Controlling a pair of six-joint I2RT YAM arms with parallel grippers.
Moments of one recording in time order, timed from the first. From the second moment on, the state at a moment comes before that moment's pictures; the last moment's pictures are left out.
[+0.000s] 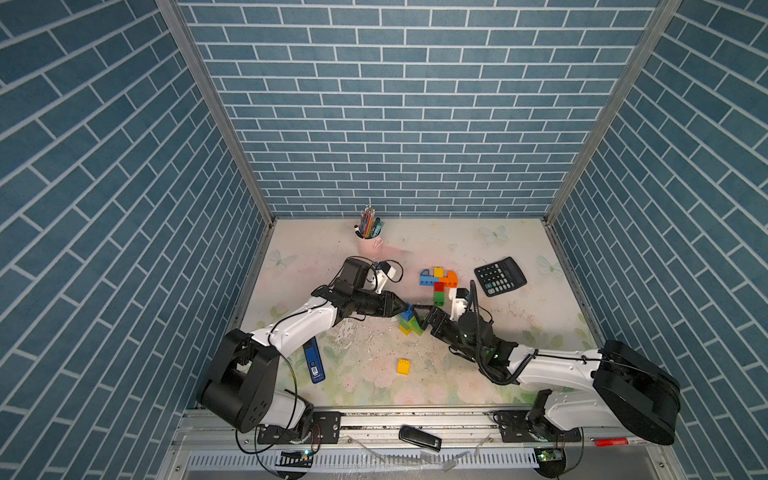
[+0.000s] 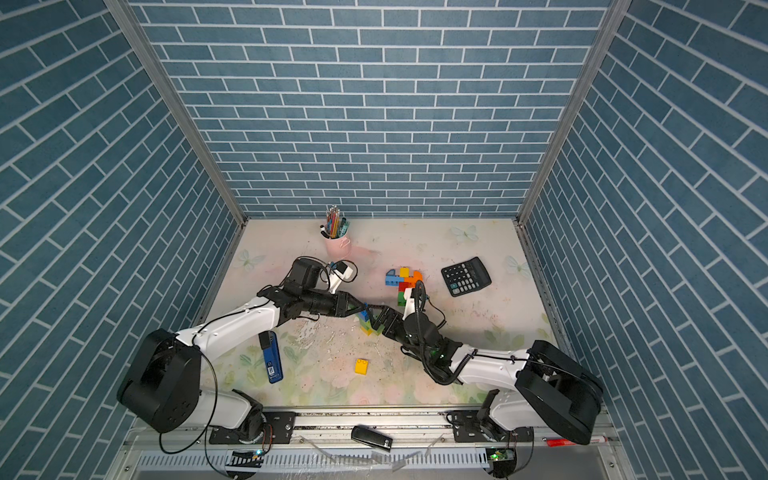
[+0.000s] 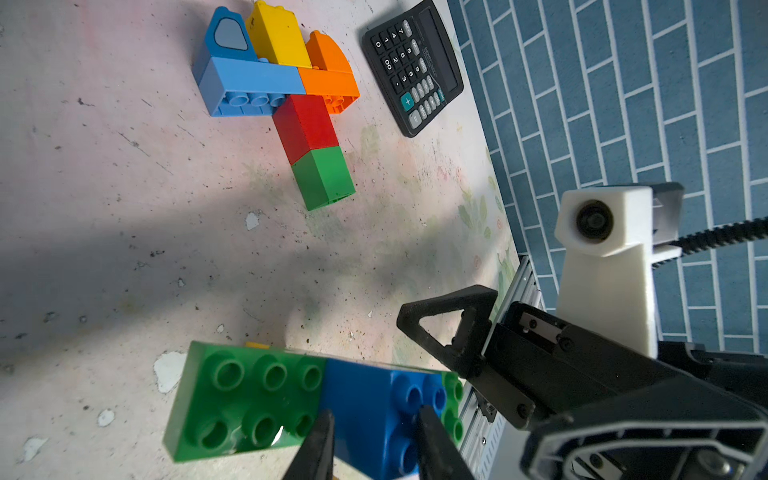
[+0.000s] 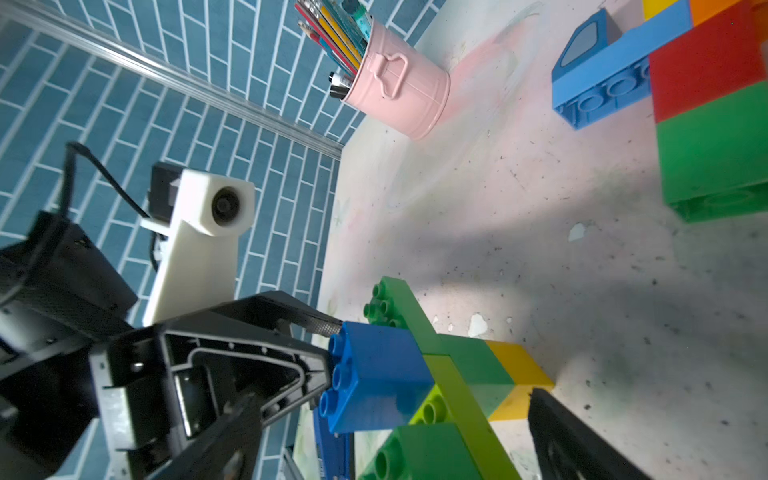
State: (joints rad) left arm -0.48 1.44 0.85 -0.23 0.70 -0.43; right arm 1.00 1.34 0.39 0.66 0.12 1.21
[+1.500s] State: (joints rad) left arm -0.48 1.44 0.85 -0.23 0.70 -0.43; right arm 1.08 1.68 0.27 1.28 0.21 1.57
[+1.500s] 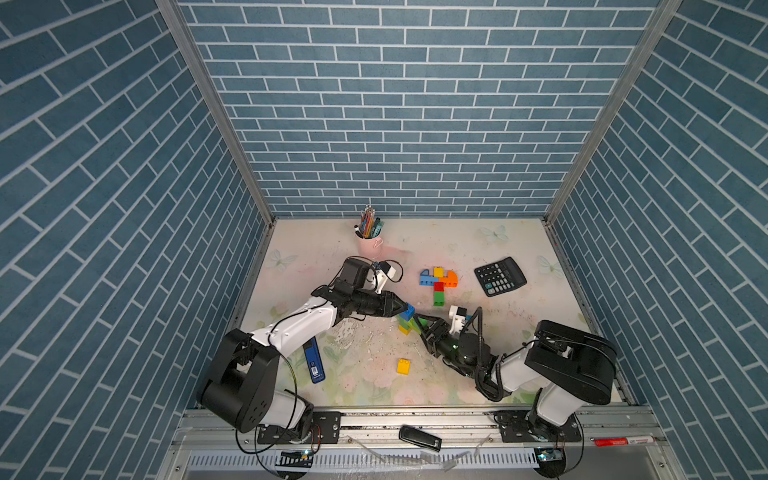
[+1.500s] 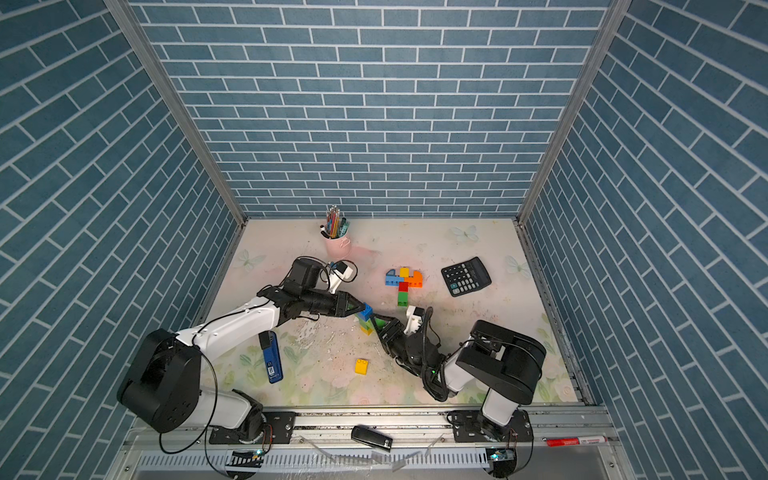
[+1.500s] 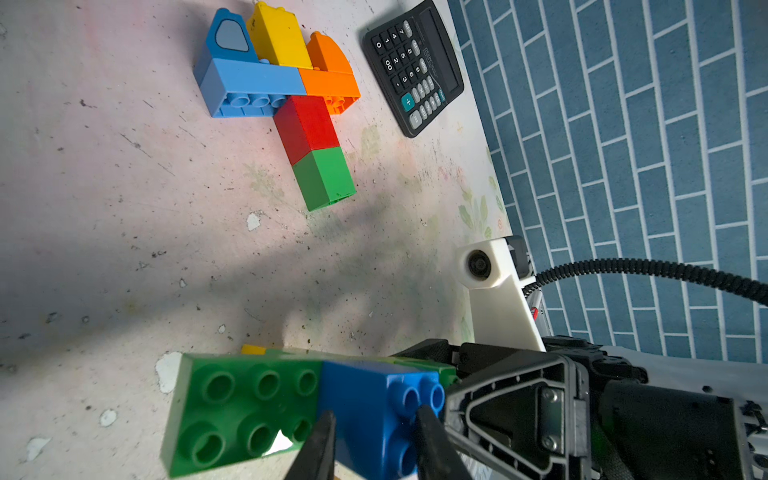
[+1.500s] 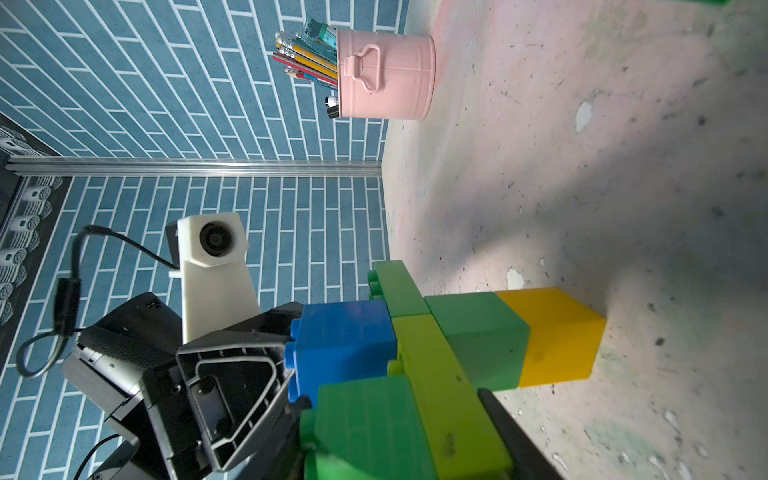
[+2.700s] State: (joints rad) left arm -0.48 1.44 0.85 -0.23 0.69 -0.43; right arm 1.42 1.30 0.71 -0.35 0.54 1.24
